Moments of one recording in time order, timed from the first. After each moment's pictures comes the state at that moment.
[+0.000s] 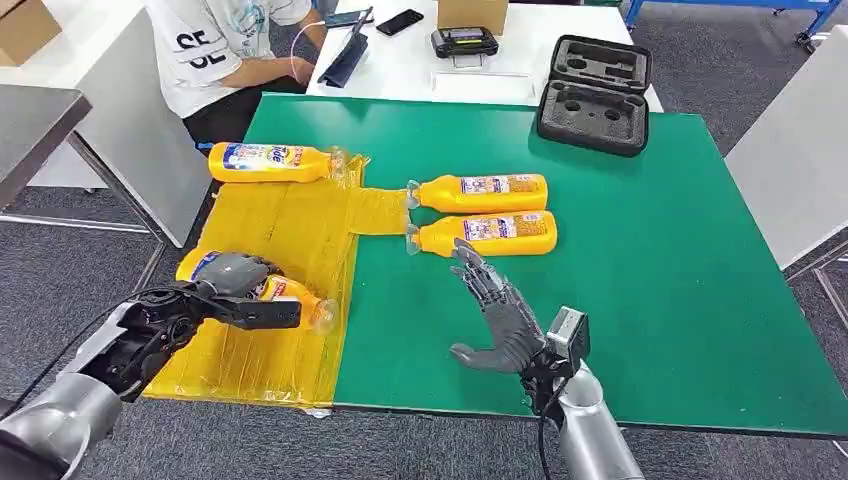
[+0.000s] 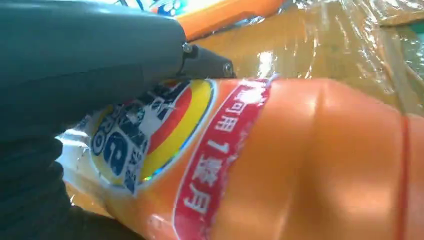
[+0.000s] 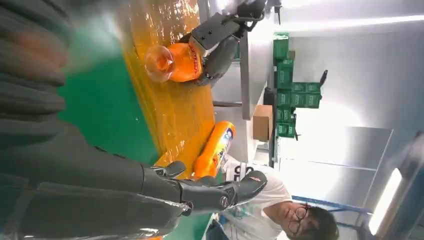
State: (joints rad) left arm -0.61 0.34 -0.64 -0.82 -1.01 -0.24 -0.22; right arm -0.25 0.09 0.18 -1.11 0.07 0.64 -0.69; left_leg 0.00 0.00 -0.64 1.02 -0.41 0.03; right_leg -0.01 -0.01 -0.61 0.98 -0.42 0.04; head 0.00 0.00
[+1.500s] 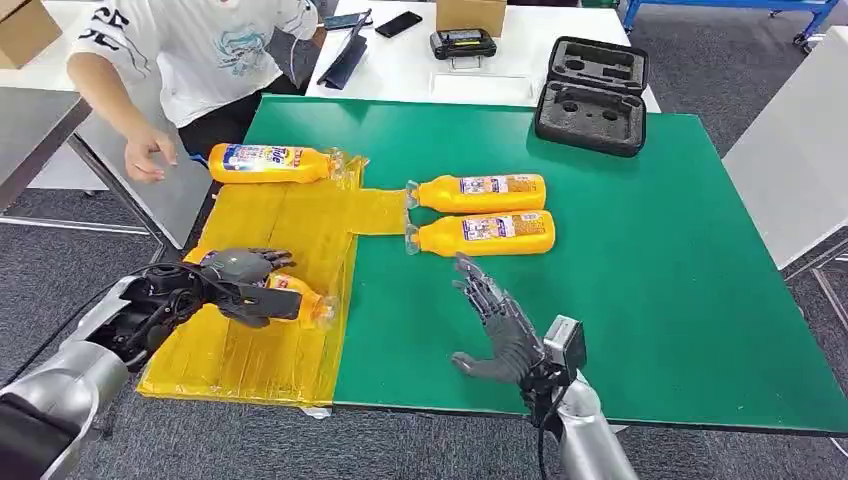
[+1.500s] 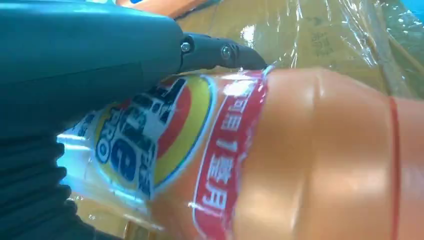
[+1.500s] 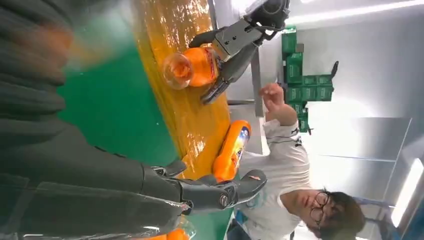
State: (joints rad) left arm -0.75 0.32 -0.71 -0.68 -0.99 -0.39 -0.32; right arm -0.22 0.08 0.18 -1.06 0.06 0.61 -0.70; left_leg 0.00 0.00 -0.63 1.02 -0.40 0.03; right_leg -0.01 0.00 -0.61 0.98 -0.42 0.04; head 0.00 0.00
